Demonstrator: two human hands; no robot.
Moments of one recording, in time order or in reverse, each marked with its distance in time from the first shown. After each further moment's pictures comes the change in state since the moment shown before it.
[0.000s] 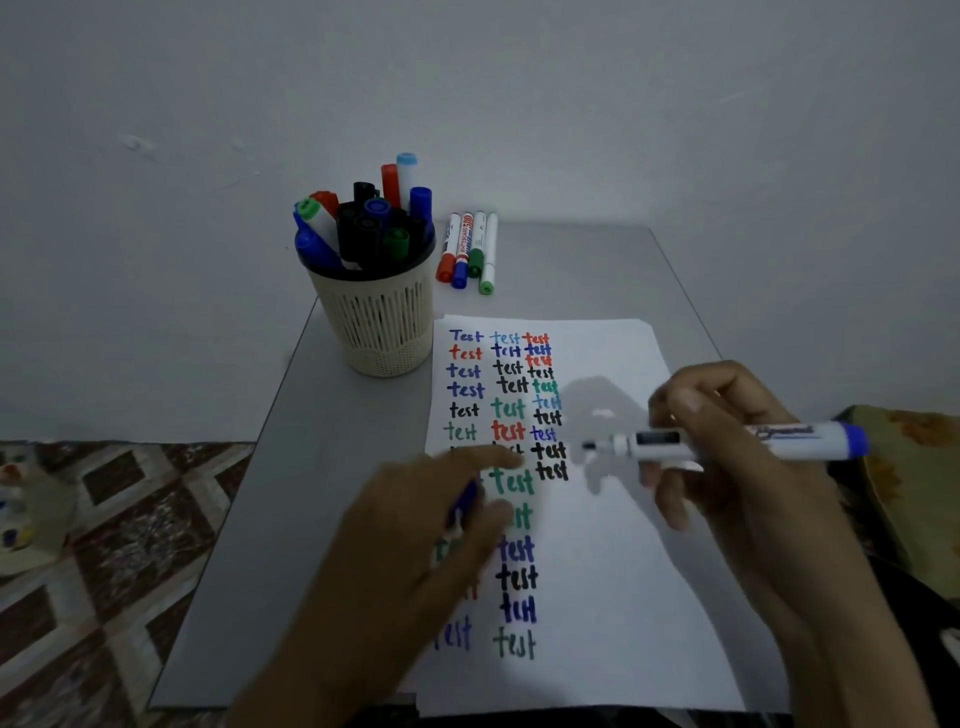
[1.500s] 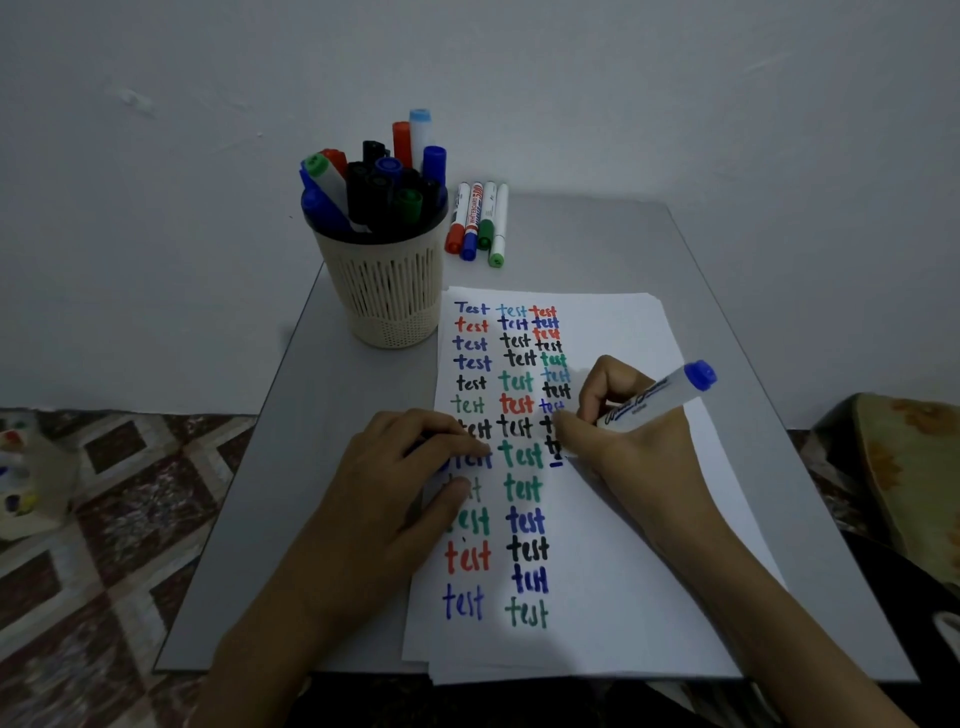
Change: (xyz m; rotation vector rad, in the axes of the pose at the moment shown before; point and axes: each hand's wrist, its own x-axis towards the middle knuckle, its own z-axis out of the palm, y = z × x) left_hand 0.005 -0.030 -0.002 0.103 -0.050 0.022; right_hand 0.037 0.067 0.020 -0.436 0.034 -0.108
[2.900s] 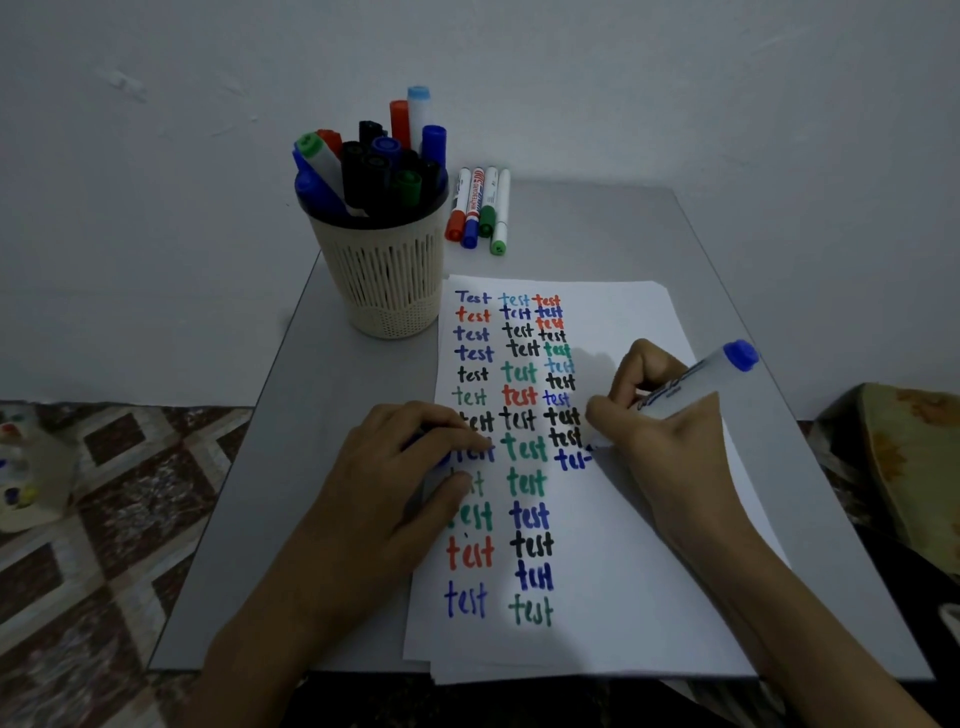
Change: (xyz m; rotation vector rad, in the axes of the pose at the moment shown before) left_hand 0.000 0.002 -0.001 -0.022 -0.009 -0.024; right_hand -0.004 -0.006 -0.003 0.104 0.077 -0.016
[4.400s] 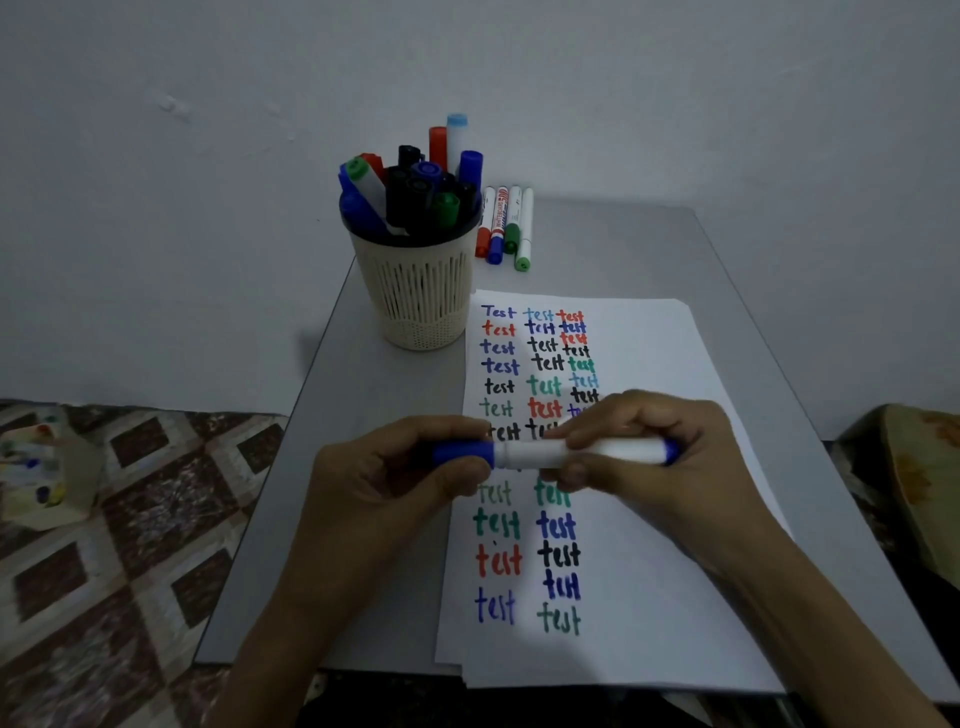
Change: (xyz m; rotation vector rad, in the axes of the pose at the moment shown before) left_hand -0.005 0.013 -0.015 -0.722 0.263 -0.191; right_hand -0.008 -0.016 -0.005 0.206 -0.423 -0.041
